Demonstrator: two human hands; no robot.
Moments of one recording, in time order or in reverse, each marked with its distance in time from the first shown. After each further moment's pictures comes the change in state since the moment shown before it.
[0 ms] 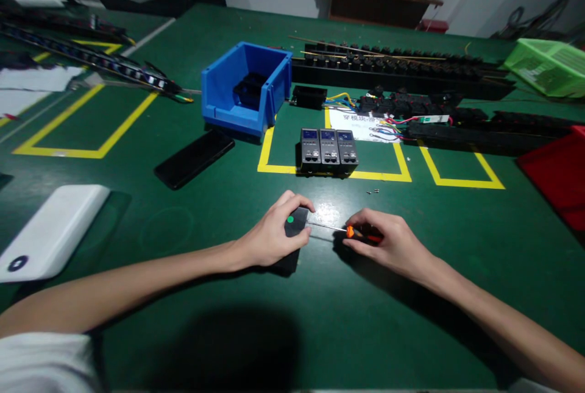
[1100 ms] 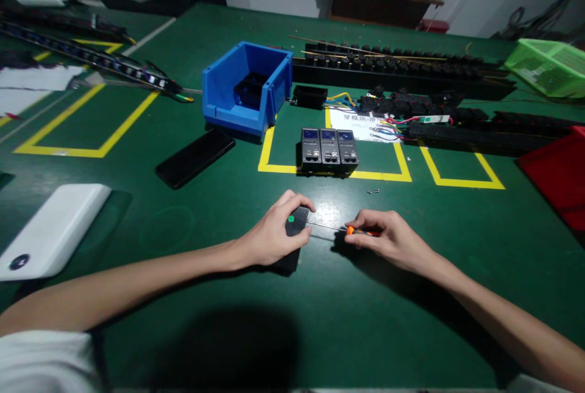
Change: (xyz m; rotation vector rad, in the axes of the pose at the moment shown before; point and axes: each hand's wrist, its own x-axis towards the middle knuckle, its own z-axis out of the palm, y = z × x) left_hand -0.001 0.000 -0.001 0.005 0.008 0.005; right_hand 0.004 -0.001 -0.004 0.286 -0.106 0.142
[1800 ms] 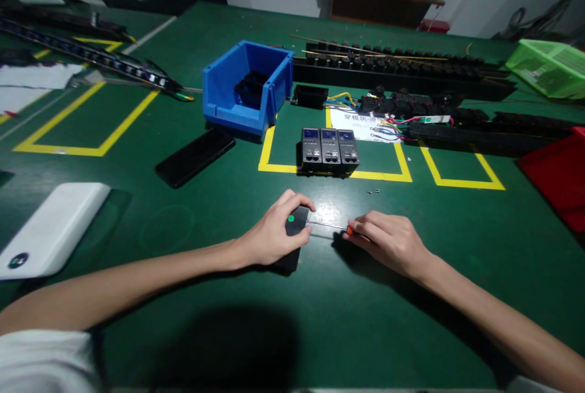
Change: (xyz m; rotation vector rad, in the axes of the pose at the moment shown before) left_hand 0.000 0.001 0.000 0.007 -0.006 -0.016; right_hand -0.004 0.018 0.003 -0.829 0.249 -0.608
